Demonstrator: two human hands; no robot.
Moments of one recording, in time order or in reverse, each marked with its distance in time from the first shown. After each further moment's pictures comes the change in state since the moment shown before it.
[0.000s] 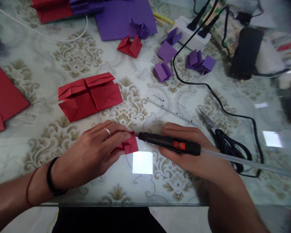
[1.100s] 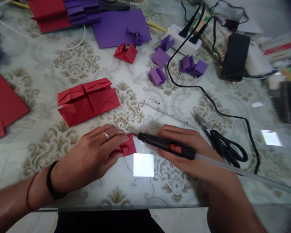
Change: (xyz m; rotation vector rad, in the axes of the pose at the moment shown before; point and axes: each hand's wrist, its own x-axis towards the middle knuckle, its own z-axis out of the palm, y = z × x) left_hand 0.001 0.000 -0.001 0.025 -0.026 0.004; right_hand 0.003 -0.011 -0.011 -0.021 -0.127 0.026
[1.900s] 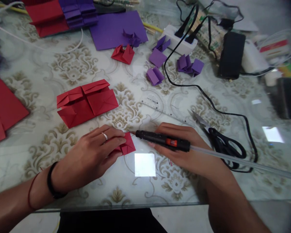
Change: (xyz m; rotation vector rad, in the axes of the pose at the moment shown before) left_hand 0.000 -0.002 -0.002 -0.019 0.003 0.033; right_hand 0.003 0.001 0.008 -0.016 0.131 0.030
